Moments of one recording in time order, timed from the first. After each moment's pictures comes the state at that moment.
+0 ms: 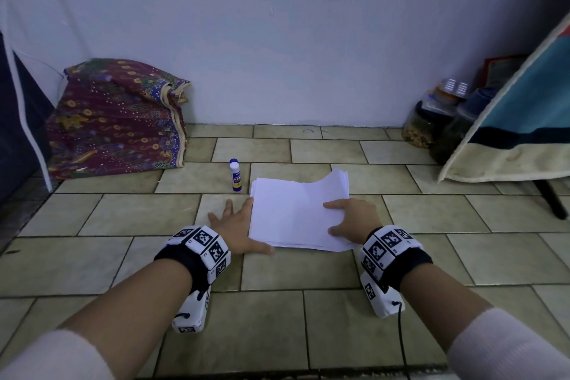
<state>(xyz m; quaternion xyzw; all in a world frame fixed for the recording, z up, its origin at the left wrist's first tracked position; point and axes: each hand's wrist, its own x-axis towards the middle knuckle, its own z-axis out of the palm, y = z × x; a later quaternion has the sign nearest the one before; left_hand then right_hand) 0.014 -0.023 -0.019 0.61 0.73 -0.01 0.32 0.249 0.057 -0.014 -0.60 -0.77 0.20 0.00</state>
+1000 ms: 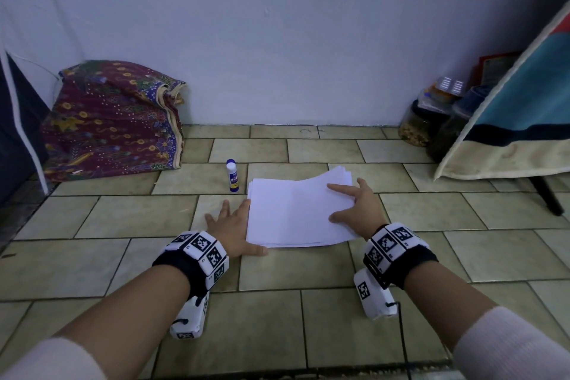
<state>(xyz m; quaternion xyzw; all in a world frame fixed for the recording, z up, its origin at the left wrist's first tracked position) 0.012 -0.023 -0.027 0.61 0.73 -0.01 0.29 0.257 0.059 -0.005 -0.61 -0.67 0.36 0.22</state>
